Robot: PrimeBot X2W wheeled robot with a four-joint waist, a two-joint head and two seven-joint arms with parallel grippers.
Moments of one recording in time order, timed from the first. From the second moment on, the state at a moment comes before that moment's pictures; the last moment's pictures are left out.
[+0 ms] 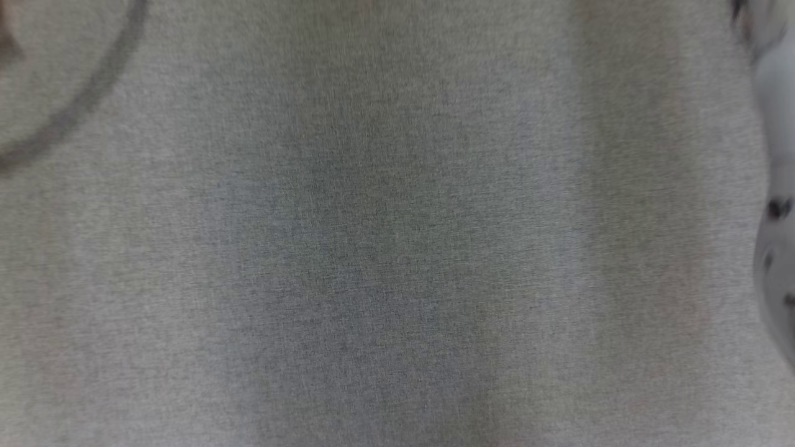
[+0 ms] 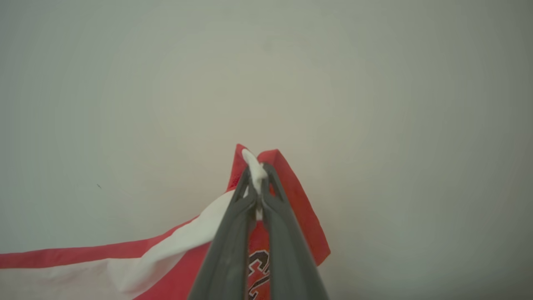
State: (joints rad) left arm -1.74 0.55 -1.04 0.53 -1.11 -0.13 -0.23; right arm -1.68 -0.15 0.12 0.95 0.52 0.13 -0.12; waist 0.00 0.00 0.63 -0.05
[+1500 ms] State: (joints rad) left arm -0.03 0.48 -0.60 0.17 -0.68 -0.09 -0.26; right arm 0.33 -0.07 -0.10 -0.12 0.69 0.13 0.18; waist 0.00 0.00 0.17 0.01
